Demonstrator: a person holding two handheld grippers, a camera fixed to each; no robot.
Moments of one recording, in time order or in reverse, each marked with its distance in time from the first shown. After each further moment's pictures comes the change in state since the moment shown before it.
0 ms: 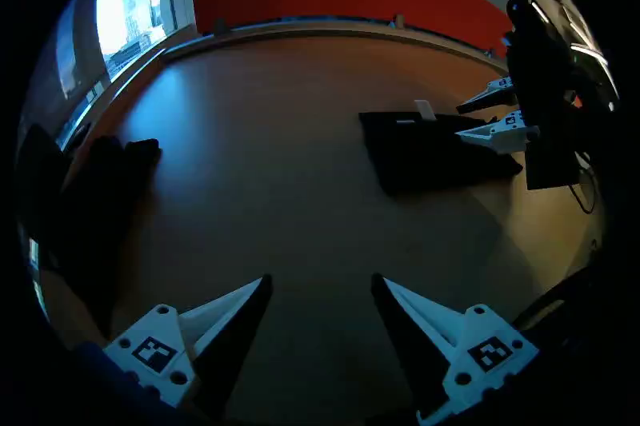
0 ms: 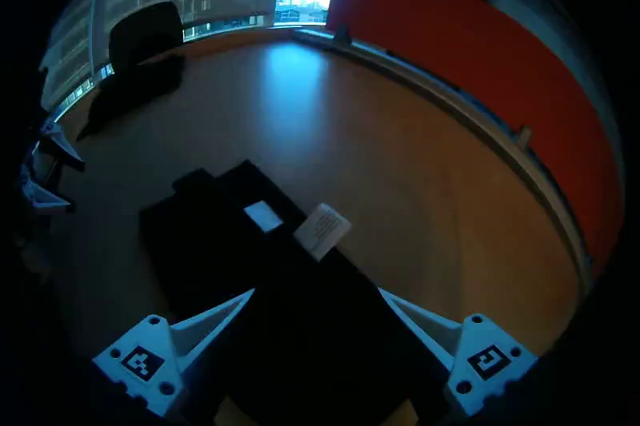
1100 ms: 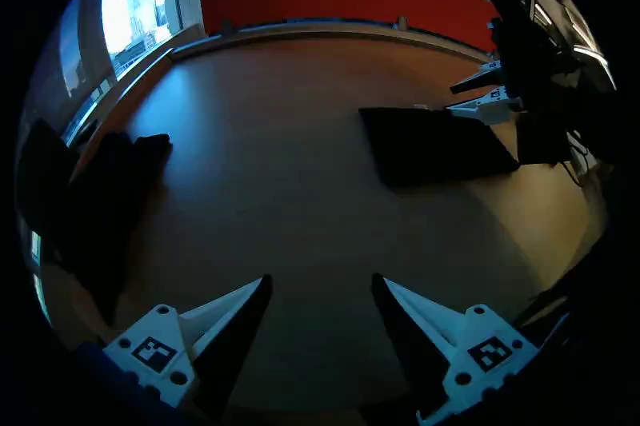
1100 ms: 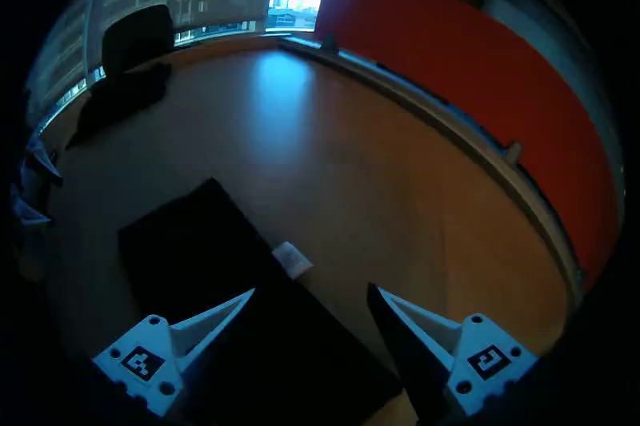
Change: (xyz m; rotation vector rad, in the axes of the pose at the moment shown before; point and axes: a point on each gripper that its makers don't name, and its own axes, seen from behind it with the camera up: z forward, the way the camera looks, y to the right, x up) left arm -0.009 -0.002 -0.019 0.021 0.004 -0.009; right arm 0.023 0.032 -0.001 -0.038 0.022 -0.014
